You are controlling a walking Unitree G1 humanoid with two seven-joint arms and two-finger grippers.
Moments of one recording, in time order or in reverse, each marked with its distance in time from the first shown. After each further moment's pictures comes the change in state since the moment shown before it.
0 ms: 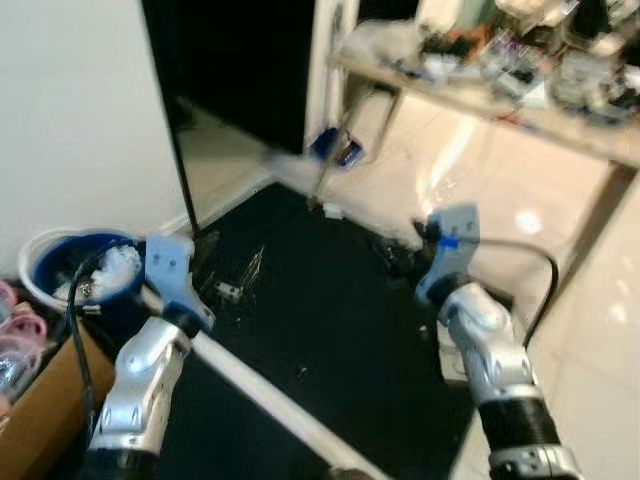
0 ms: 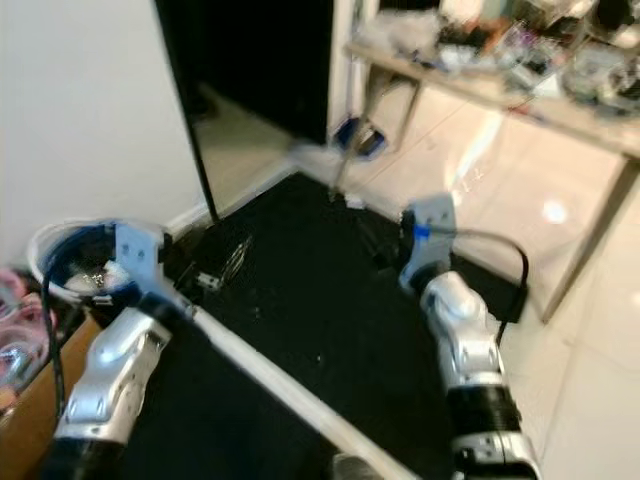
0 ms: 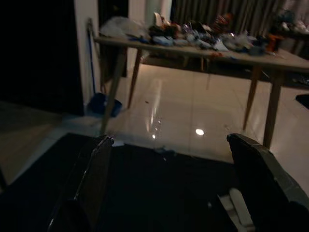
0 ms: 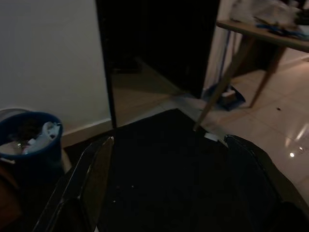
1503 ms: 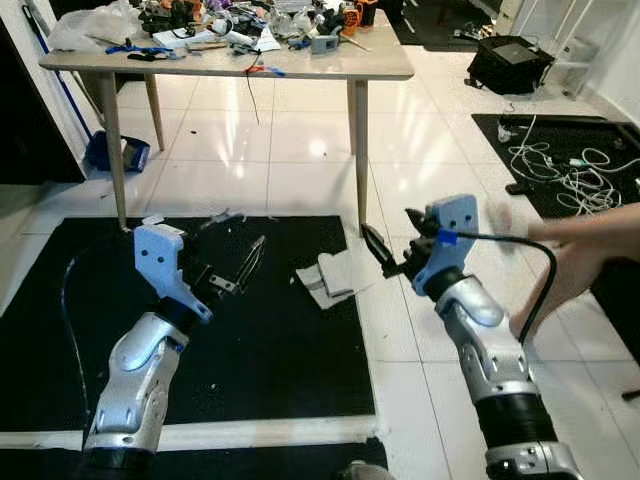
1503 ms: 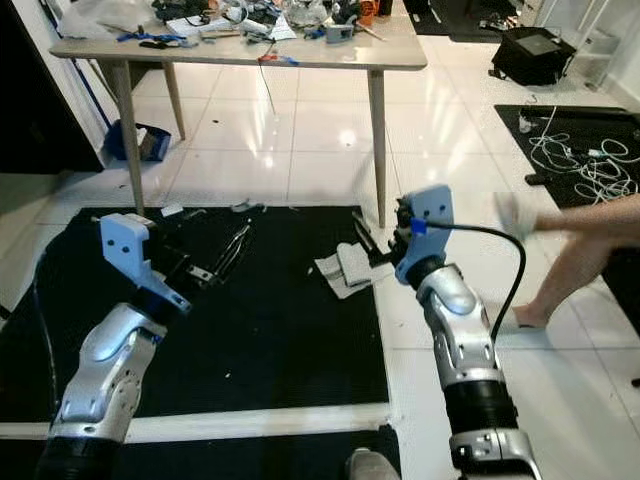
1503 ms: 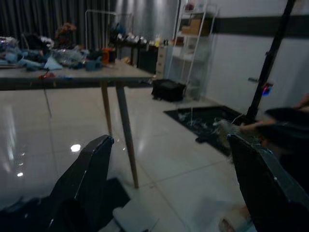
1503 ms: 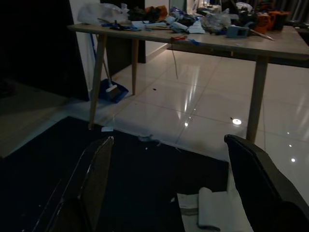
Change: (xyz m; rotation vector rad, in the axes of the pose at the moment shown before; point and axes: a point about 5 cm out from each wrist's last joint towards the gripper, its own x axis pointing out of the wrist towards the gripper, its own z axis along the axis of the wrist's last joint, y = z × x) left arm -0.002 -0.008 0.024 -0.055 -0.134 -0.102; right arm 0.001 0.005 0.006 0.002 -0.042 0.032
